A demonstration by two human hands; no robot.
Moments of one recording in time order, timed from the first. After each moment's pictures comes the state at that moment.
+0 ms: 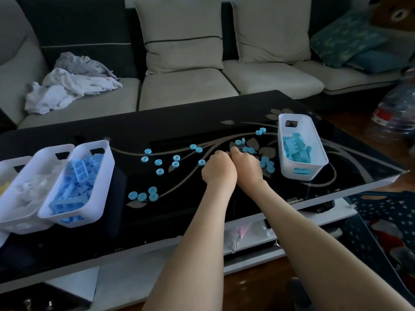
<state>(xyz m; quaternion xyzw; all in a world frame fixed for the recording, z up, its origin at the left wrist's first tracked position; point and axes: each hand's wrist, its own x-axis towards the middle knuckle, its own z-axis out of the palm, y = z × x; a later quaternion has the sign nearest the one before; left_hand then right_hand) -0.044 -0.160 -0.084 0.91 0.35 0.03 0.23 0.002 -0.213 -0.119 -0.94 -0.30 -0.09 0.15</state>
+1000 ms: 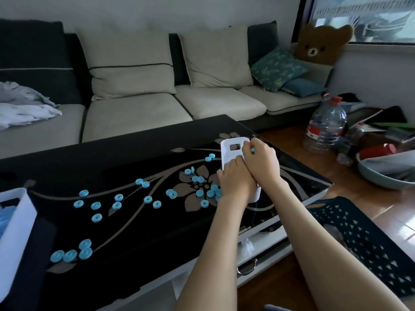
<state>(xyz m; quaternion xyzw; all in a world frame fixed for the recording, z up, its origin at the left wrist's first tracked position) 0.041 -0.274 -0.078 0.96 0.07 0.10 0.23 0.089 -0.334 -0.065 -0.89 -0.08 -0.21 0.39</state>
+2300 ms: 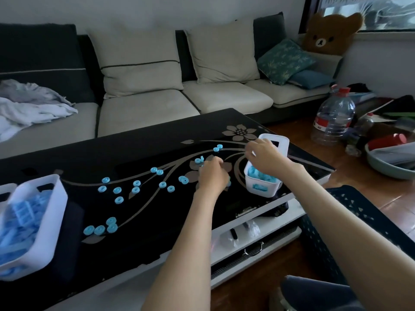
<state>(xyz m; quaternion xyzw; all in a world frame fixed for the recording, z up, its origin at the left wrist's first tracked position) 0.003 -0.212 -0.084 0.92 0.17 0.06 0.35 0.067 -0.352 -0.050 -0.96 -0.25 -0.05 0.12</state>
